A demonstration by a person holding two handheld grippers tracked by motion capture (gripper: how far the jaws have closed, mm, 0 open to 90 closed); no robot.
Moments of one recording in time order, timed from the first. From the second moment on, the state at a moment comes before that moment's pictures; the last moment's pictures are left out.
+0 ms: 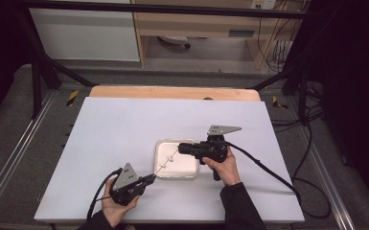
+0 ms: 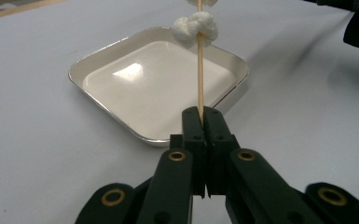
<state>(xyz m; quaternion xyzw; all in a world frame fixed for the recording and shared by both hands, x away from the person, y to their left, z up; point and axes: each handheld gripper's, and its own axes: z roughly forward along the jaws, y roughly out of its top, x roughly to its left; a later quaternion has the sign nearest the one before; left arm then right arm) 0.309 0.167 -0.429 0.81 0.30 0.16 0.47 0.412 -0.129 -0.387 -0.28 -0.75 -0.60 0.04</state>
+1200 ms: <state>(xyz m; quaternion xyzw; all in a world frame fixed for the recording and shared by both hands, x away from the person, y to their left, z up) 0.310 0.160 -0.436 0.83 0.30 0.15 0.45 0.396 -0.117 -0.396 -0.26 -0.76 -0.60 0.02</state>
